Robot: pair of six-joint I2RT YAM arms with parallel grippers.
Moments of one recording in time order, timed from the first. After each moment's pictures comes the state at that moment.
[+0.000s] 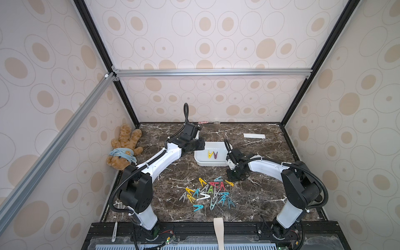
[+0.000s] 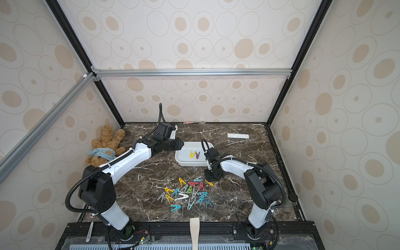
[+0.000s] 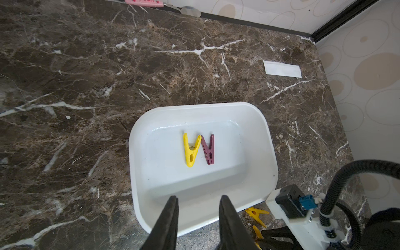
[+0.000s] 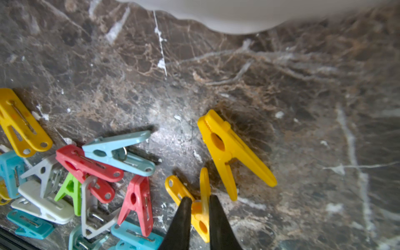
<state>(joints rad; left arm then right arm) -0.49 1.68 1.37 -0.47 0.08 -0.45 0.57 1.73 1.05 -0.69 -0.17 0.32</state>
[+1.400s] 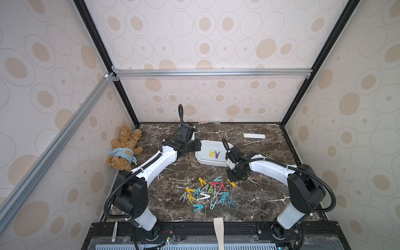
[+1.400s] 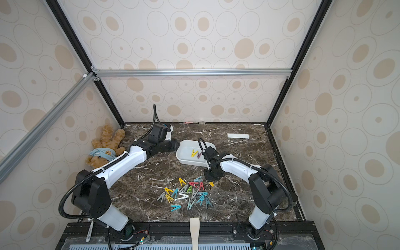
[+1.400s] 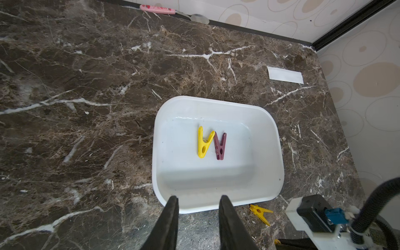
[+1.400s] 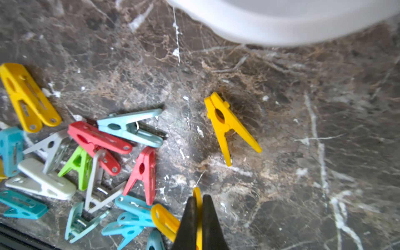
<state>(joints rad) -0.46 1.60 1.29 -0.44 0.08 -0.45 0.62 1.64 1.11 -0.83 -0.09 0.28</state>
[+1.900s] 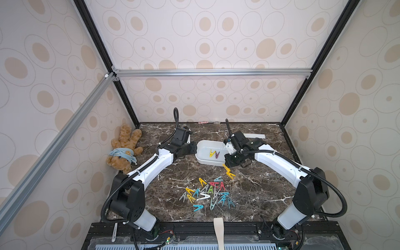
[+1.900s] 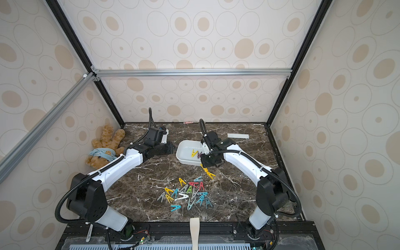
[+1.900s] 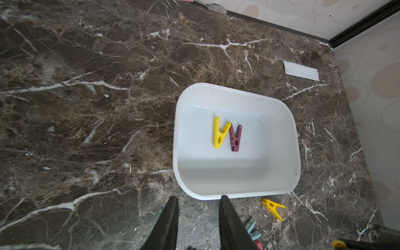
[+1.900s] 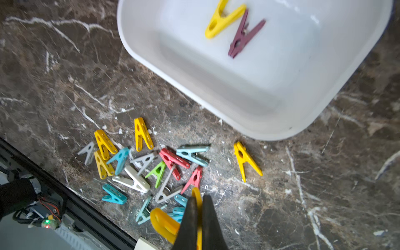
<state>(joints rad) -0.41 1.53 1.19 -0.45 0.07 -0.46 0.55 1.68 1.46 -0.92 -0.20 0.24</state>
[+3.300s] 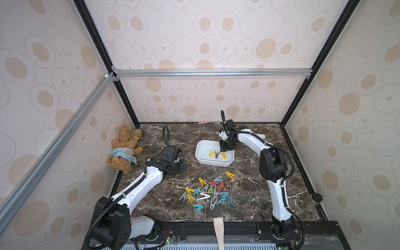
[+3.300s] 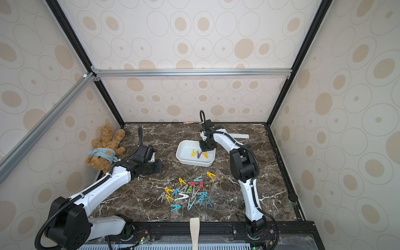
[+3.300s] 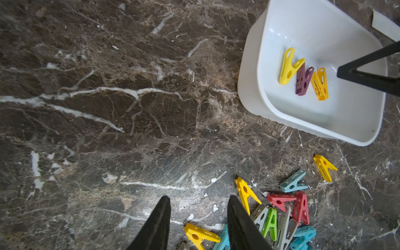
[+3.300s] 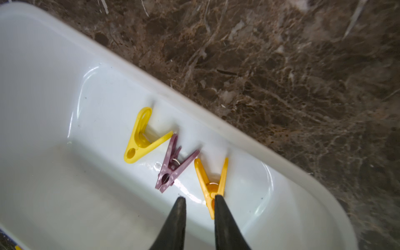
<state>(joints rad) -0.38 1.26 0.86 -0.60 0.02 -0.56 0.42 2.22 1.93 -0.94 -0.18 0.13</state>
